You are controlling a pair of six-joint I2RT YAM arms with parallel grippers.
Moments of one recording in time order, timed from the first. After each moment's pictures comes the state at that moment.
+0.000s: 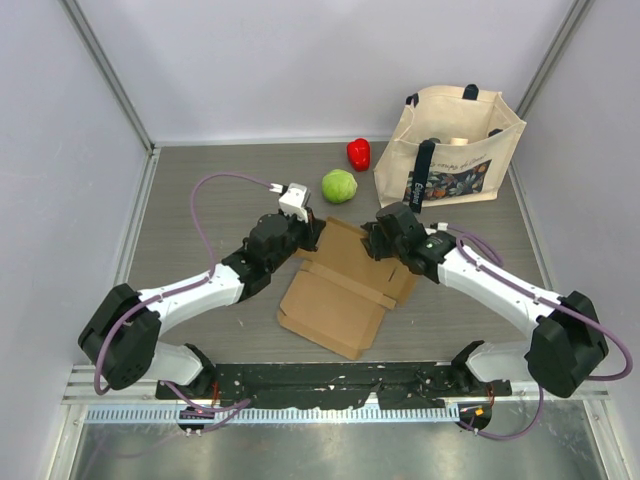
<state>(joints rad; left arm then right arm) -0.75 1.37 0.75 0.43 -0.13 -0.29 0.66 1.29 0.92 -0.44 0.29 1.99</state>
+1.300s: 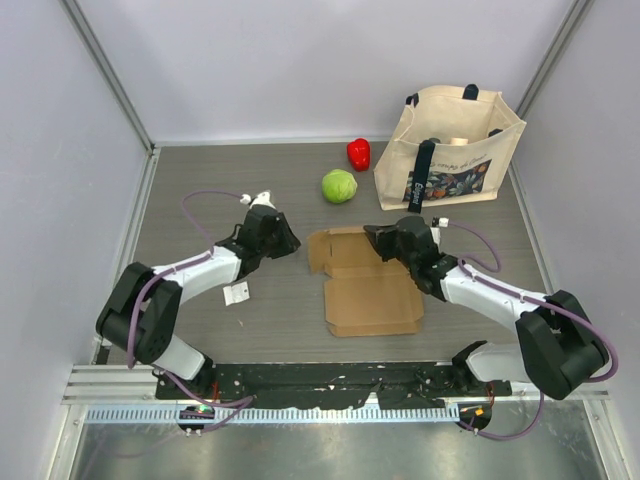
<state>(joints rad) -0.52 1.50 0.77 0.05 -0.08 -0.71 0.55 1.29 0.62 0.16 0.20 1.69</state>
